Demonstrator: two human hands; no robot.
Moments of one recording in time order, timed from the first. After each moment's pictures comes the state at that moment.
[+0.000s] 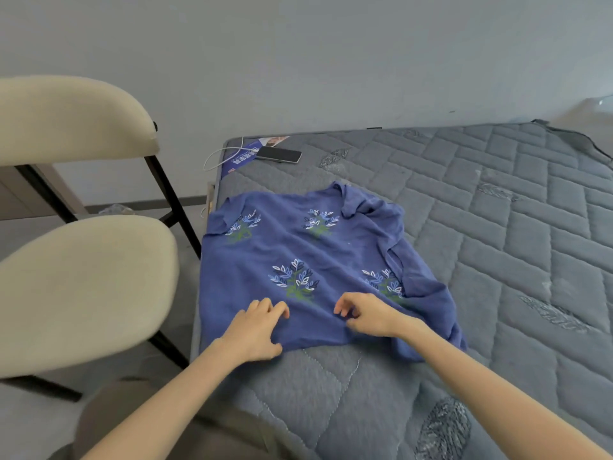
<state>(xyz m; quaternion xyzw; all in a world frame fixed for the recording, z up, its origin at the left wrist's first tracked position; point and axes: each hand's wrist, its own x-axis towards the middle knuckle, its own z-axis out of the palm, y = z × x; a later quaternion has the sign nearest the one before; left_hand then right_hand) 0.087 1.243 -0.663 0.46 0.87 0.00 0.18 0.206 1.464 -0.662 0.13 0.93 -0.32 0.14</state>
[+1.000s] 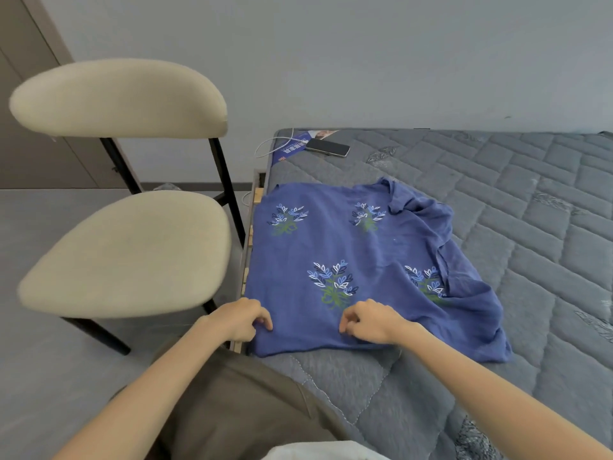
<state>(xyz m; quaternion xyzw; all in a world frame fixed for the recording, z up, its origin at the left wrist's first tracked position) 0.048 1.136 -0.661 0.41 0.86 0.01 0.31 0.180 1.383 -0.677 0.11 0.95 -0.20 0.22</state>
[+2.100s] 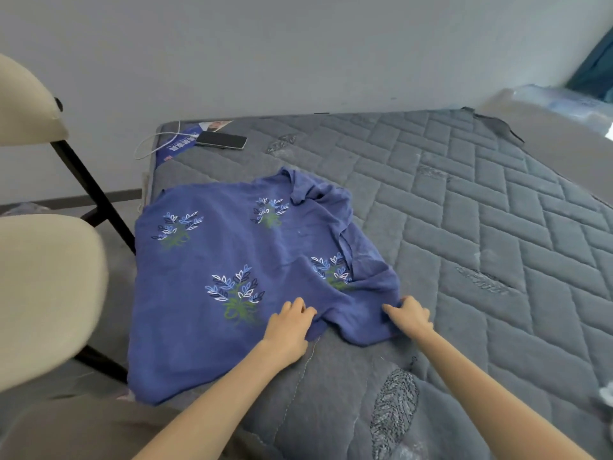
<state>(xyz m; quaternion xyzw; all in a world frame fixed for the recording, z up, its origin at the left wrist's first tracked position) 0.166 1.345 -0.688 0.52 0.83 0.00 0.20 0.313 1.536 -0.703 0.62 0.72 -0.32 0.02</state>
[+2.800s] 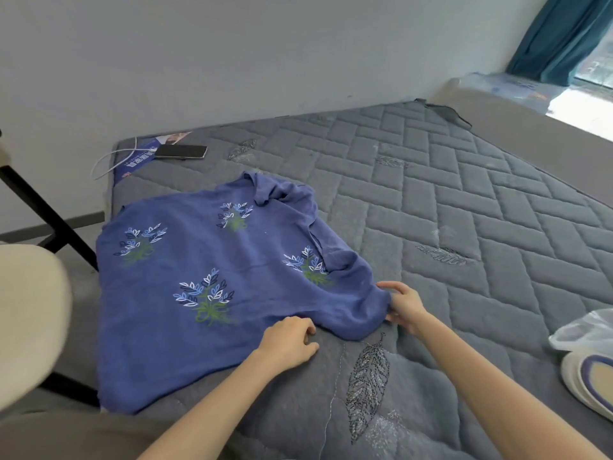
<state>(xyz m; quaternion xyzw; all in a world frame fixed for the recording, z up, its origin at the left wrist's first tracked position) 0.214 1.355 -0.686 0.52 0.80 0.10 0.28 0.369 1.544 -0.695 0.58 0.49 -0.62 -0.19</state>
